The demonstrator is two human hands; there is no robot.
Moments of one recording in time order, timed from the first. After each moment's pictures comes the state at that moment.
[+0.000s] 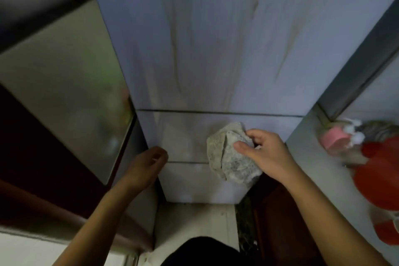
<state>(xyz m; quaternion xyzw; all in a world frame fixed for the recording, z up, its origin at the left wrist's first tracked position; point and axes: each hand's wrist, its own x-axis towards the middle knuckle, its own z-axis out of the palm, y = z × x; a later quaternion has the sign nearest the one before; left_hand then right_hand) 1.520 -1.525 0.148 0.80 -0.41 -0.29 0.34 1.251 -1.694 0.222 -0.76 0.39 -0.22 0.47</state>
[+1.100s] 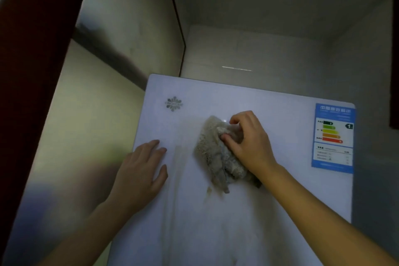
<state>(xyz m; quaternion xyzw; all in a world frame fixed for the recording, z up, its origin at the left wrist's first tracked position) 1.611 -1.641 0.548 0.68 -0.47 0.47 0.32 1.385 -1.815 0.665 -0.80 0.02 -0.59 -0.14</state>
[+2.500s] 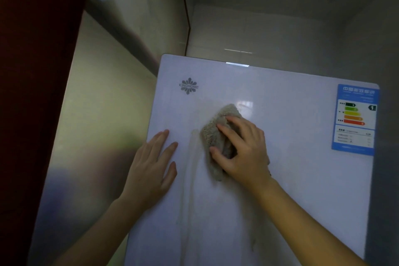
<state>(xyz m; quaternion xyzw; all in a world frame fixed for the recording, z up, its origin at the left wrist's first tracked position) 1.642 -1.653 0.509 0.62 -0.49 0.51 0.34 1.434 -1.799 0.591 -0.73 0.02 -0.63 -0.25</state>
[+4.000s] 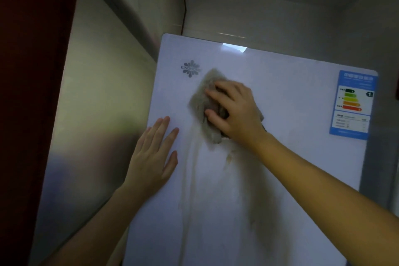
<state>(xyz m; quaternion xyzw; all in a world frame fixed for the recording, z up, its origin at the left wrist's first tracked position) 1.653 -1.665 0.493 0.59 -0.50 0.53 0.36 1.458 -1.797 0.647 -0.76 -0.06 -0.56 -0.32</state>
